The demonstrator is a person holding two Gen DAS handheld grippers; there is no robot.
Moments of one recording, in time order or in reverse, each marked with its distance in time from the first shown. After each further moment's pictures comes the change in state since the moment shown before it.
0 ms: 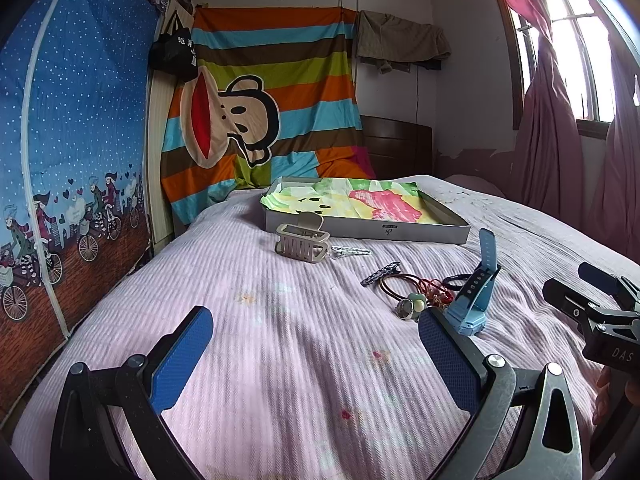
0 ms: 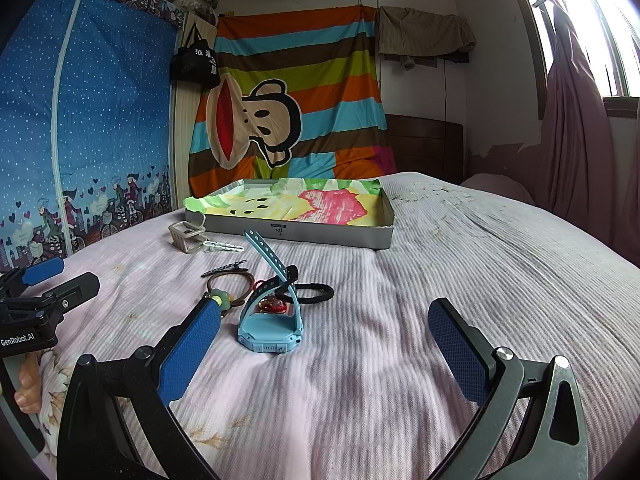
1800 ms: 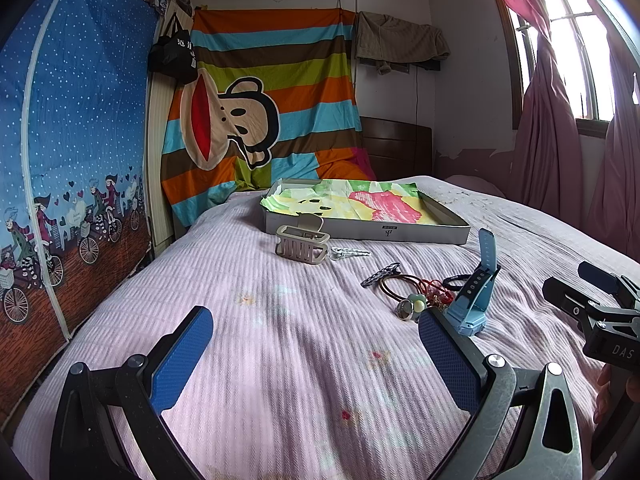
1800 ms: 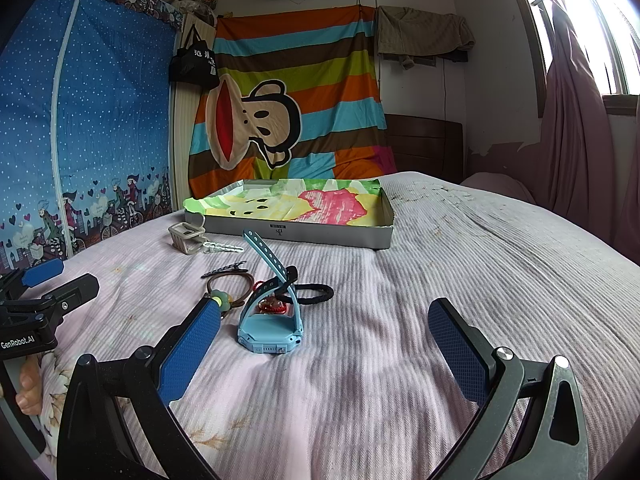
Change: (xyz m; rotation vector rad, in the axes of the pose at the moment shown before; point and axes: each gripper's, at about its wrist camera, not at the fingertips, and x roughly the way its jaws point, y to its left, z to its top) left arm 0.000 0.000 0.000 0.005 -0.004 0.001; right arm 0.001 0.000 0.000 0.003 -0.001 0.001
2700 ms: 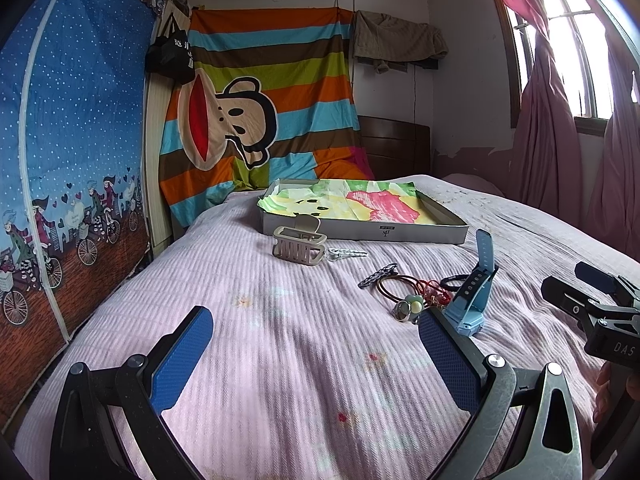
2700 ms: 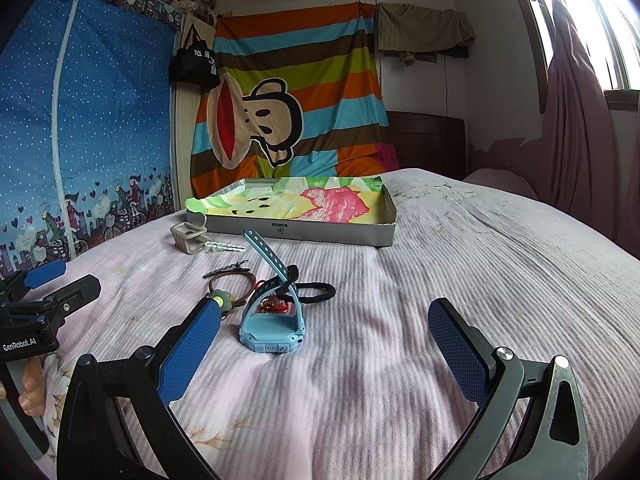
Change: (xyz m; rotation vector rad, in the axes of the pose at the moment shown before) left arm 0.002 -0.001 0.003 0.004 0.006 -0.007; right arm 0.000 -0.001 0.001 0.012 0.006 0.016
